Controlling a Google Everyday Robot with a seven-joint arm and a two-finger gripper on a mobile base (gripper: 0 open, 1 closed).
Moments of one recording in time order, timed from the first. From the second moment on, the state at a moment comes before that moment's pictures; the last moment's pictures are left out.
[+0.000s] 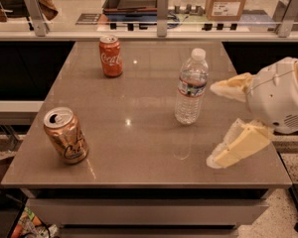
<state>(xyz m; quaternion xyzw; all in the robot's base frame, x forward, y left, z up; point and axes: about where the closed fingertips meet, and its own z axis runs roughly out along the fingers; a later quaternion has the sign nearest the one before) 0.396 -0.122 0.935 -0.61 0.71 0.12 0.32</state>
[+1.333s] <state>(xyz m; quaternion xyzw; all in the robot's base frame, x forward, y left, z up) 0.393 -0.038 0.911 -0.65 0.65 0.17 0.35</state>
